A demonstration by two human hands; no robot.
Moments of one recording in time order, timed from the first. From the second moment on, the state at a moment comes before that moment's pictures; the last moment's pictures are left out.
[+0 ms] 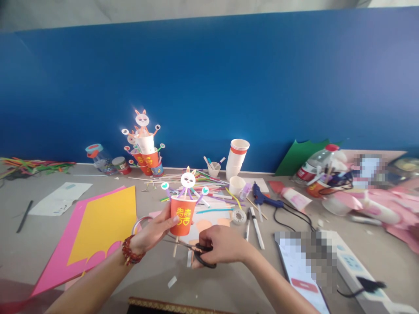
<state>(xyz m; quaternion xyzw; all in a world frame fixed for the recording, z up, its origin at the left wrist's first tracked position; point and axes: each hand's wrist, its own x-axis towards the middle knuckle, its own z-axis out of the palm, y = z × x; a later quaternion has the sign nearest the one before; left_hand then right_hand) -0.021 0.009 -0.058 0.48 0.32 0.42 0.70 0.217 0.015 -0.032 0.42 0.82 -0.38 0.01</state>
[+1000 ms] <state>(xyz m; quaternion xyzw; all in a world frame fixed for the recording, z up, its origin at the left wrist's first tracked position) -0.022 0.008 -0.058 0.47 0.32 0.42 0.70 0.216 0.024 -0.046 0.38 0.83 -0.40 -0.03</state>
